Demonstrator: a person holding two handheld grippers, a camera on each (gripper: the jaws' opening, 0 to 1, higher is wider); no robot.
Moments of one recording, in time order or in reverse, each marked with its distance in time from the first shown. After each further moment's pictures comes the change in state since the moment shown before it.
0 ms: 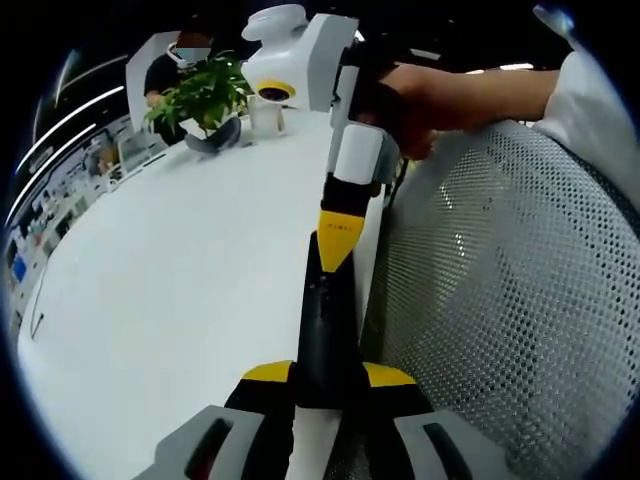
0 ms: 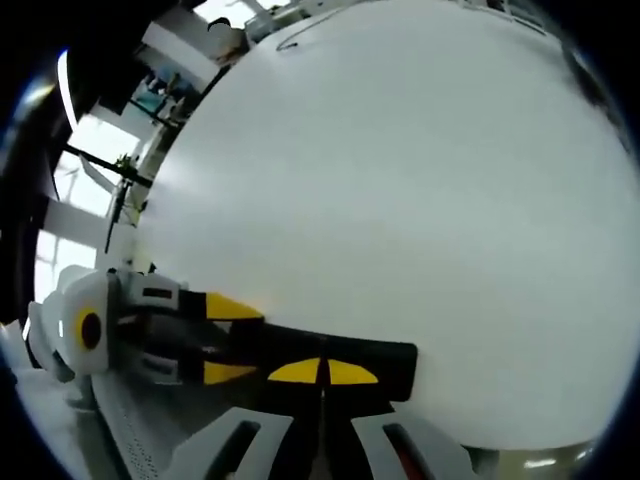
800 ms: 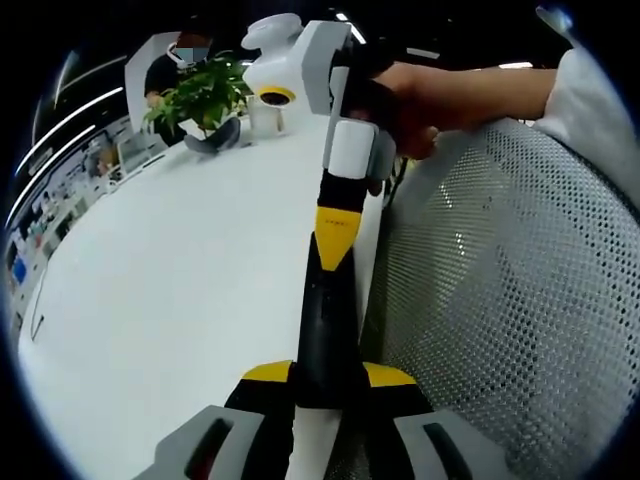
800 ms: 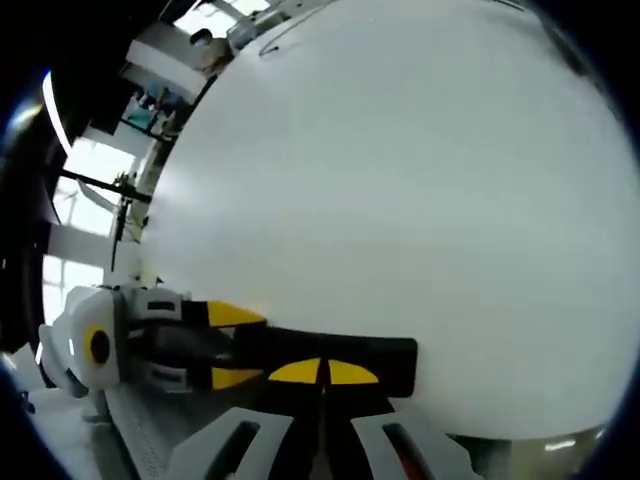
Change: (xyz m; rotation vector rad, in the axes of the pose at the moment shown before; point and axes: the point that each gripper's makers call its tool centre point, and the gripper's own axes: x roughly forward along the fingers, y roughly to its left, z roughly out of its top) left arm -0.001 0.000 0.000 0.008 0.002 0.001; right arm -0.002 0.002 -0.002 0.076 0.009 0.034
